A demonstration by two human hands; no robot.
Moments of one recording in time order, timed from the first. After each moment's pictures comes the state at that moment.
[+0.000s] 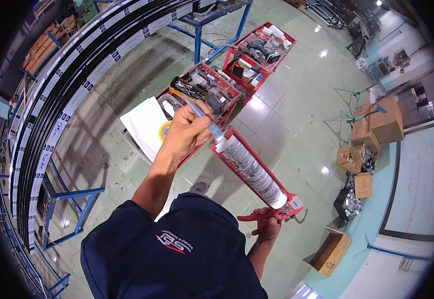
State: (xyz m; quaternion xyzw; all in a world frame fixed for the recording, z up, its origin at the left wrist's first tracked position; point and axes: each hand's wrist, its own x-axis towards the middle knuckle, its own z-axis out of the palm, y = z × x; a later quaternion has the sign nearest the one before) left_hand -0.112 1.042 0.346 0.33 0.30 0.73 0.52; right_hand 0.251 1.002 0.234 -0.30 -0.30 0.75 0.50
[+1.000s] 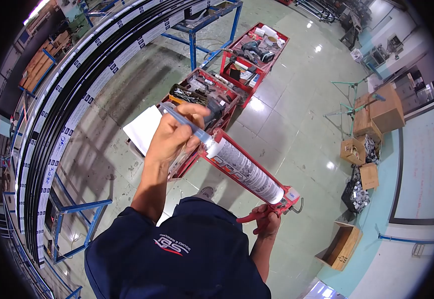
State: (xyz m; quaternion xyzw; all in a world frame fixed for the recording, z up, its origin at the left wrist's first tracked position) left_hand -0.127 1.021 0.383 0.37 0.32 0.72 0.48; right_hand 0.234 0.993 0.222 -0.29 -0.29 0.78 0.48
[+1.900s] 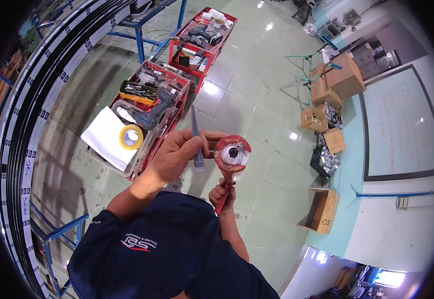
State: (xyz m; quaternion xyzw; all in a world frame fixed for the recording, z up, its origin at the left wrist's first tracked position) left_hand -0.034 1.026 0.373 0.41 0.19 0.61 0.65; right_hand 0.212 0.983 0.149 -0.01 -0.05 0.90 0.43
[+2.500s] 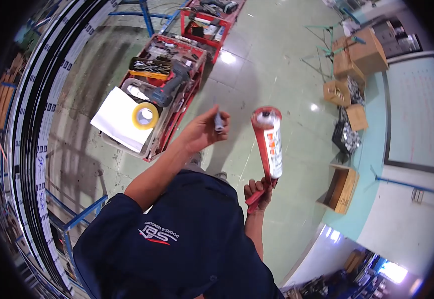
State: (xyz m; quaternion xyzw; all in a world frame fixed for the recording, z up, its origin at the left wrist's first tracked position) left_hand -0.034 1.067 0.216 0.03 0.11 0.49 0.86; right_hand 0.250 0.938 0.165 -0.17 -0.11 0.79 0.58
